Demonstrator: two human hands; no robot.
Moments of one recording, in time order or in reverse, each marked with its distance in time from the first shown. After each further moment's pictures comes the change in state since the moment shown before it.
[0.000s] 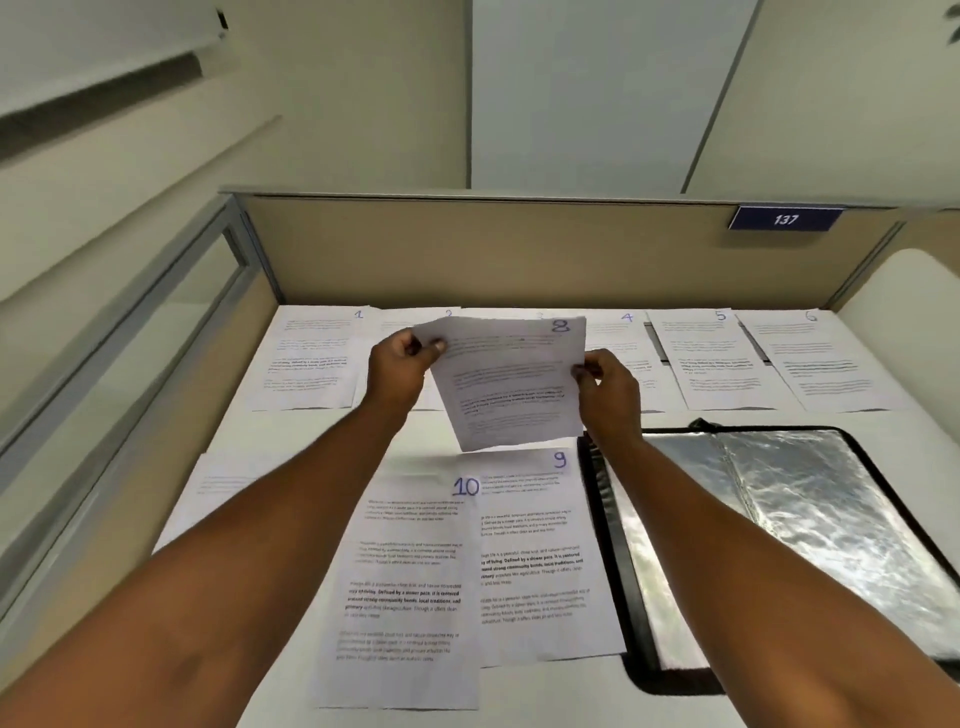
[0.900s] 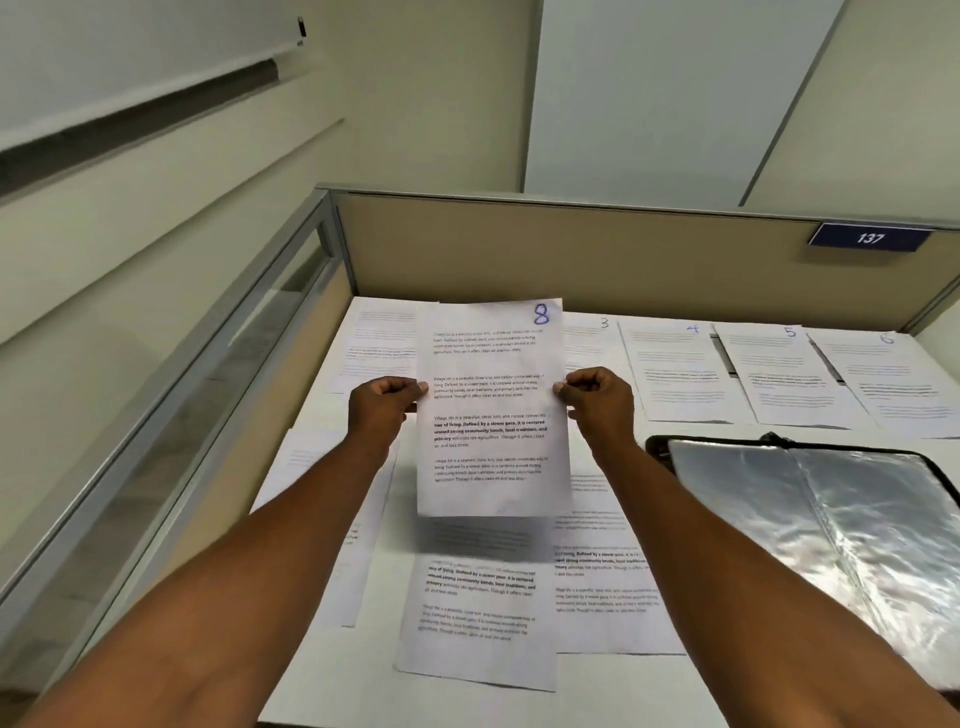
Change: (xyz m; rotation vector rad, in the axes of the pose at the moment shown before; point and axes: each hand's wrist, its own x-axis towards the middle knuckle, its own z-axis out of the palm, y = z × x) left_hand -0.029 -0.045 -0.143 -0.071 0.159 -0.199; right_hand -0.049 -0.061 0.092 0.262 -0.124 0.249
